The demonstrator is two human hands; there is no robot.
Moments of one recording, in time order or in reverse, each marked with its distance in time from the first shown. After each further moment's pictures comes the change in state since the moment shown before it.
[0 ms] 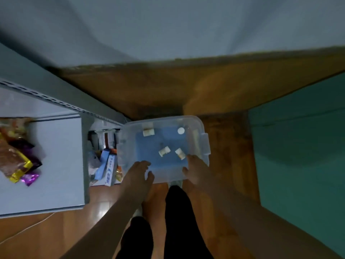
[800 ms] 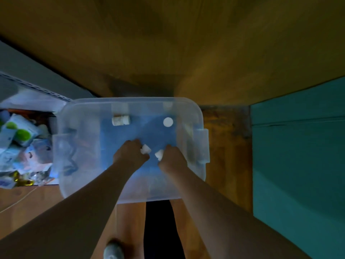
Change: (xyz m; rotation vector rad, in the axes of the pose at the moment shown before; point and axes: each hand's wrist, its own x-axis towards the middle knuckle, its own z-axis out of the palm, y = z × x) left_hand 0.169 -0.041 0.144 0.191 -0.176 -0.237; right_hand 0.156 0.038 0.077 0.009 0.020 0.086
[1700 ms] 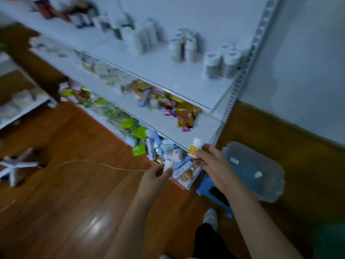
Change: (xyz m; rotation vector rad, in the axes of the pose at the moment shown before) left_hand -0.576 -0.237 -0.107 -1.112 0.663 -0.032; right_hand -0.530 -0.212 0.014 0.832 -0.301 -0.673
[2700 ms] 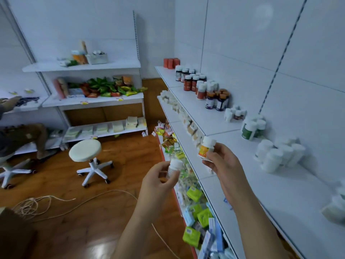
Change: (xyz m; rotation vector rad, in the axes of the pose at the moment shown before) left_hand 0.110 0.115 -0.353 -0.235 0.791 0.320; right_hand 0.161 -0.198 0.413 -0.213 -0.595 -0.440
